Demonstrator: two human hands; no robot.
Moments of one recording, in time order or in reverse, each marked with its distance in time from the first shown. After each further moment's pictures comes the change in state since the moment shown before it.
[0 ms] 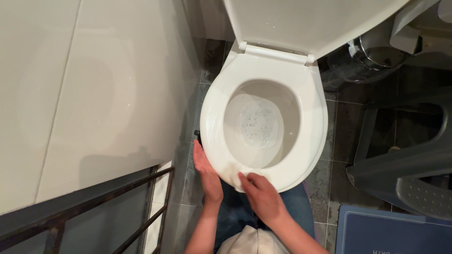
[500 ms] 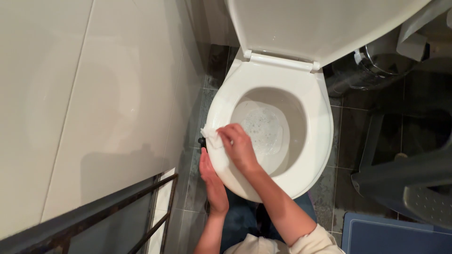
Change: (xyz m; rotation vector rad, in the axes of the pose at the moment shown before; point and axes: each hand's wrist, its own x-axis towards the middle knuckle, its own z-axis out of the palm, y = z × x) left_hand 0.005 0.009 0.009 -0.128 0.018 -0.085; right_hand 0.146 0.017 0.029 0.303 0.170 0.122
